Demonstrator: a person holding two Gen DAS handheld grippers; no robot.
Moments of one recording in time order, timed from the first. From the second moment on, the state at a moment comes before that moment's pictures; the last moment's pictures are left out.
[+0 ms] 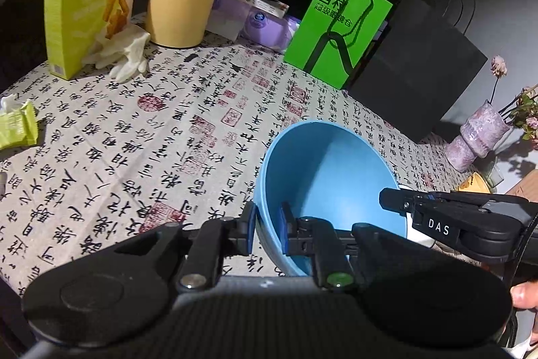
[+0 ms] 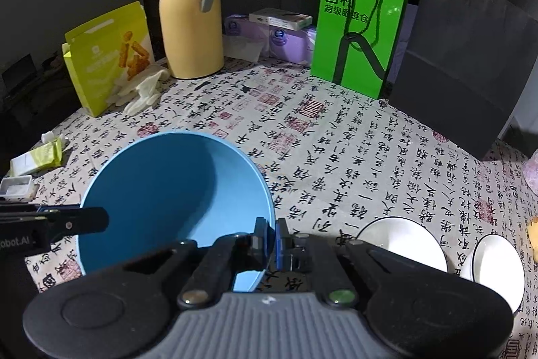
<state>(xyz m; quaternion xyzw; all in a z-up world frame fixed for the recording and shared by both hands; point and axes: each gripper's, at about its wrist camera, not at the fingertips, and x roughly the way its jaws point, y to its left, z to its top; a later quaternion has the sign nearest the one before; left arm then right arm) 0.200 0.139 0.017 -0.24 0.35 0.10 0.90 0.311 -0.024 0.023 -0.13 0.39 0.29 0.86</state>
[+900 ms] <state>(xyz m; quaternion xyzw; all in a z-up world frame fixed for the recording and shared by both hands) 0.131 0.206 0.022 -0.27 0.33 0.16 0.89 0.260 0.059 0.021 -0.16 0.39 0.34 0.84</state>
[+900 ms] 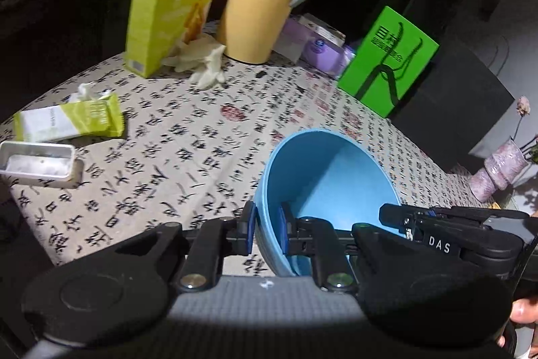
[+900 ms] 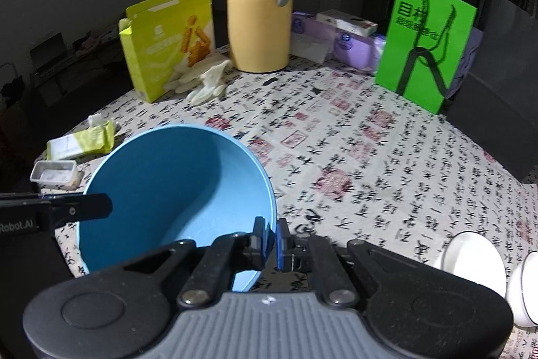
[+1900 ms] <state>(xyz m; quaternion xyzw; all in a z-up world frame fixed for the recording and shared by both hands) 0.099 0.234 -0.021 -0.29 0.36 0.19 0.86 0.233 0.092 -0.025 -0.16 0.44 0.36 0.81</state>
